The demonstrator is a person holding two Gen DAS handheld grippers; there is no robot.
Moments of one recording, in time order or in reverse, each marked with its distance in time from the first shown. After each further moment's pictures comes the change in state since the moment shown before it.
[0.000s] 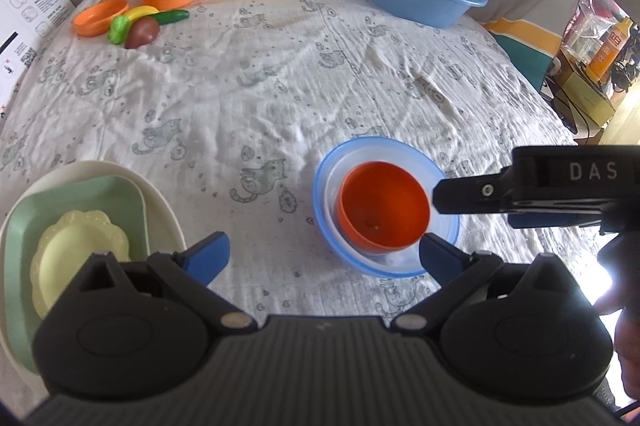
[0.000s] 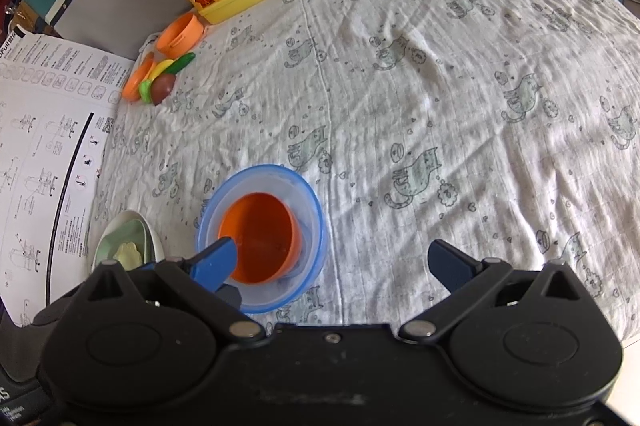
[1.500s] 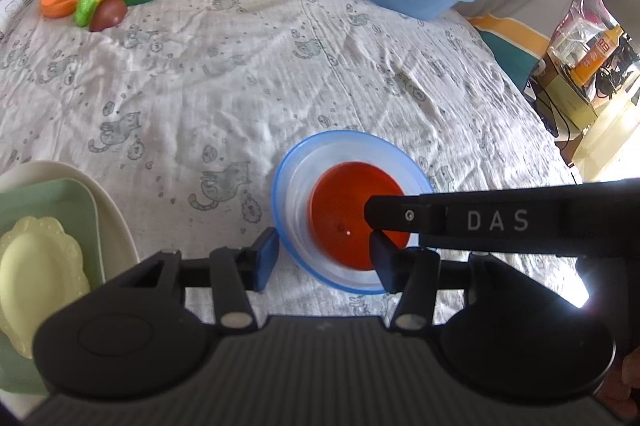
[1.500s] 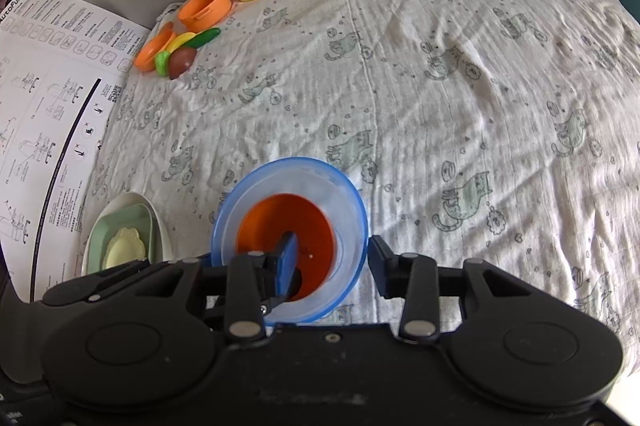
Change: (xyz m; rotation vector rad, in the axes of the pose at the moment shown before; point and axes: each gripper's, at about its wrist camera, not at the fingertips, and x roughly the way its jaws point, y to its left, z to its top) left arm 0.021 -0.001 0.015 -0.047 0.048 -0.086; right arm 0.026 0.038 0.016 -0.135 0.025 -0.017
